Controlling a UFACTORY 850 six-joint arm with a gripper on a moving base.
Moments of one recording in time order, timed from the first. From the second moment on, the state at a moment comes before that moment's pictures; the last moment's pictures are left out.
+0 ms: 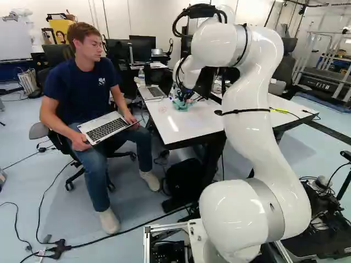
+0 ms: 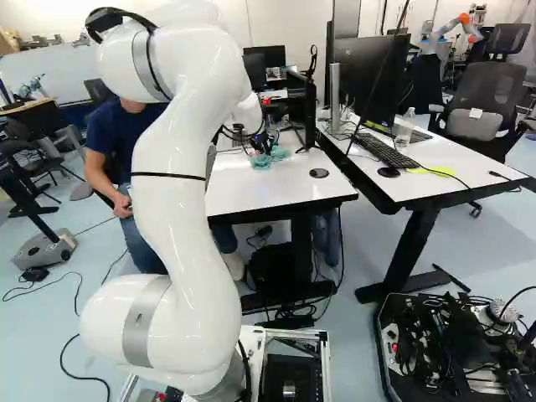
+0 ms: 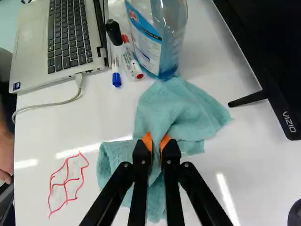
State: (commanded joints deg) arm -0.8 -36.5 -83.1 1.0 -11.5 0.0
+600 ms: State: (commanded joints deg) arm -0.8 -29.3 -73.2 1.0 -11.5 0.0
